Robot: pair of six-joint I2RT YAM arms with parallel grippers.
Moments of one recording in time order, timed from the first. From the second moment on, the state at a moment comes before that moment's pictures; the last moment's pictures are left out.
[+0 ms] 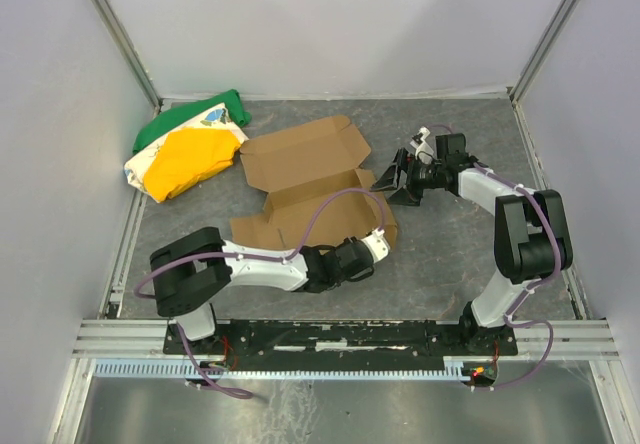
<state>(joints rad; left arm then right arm) -1.24 1.70 0.87 -0.11 -0.46 0.00 0.13 1.72 1.01 -0.19 -0.83 0.55</state>
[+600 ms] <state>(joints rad) -1.13 1.56 0.76 -0.07 -0.26 -0.03 0.12 1.75 1.00 -0.07 -0.91 0.63</state>
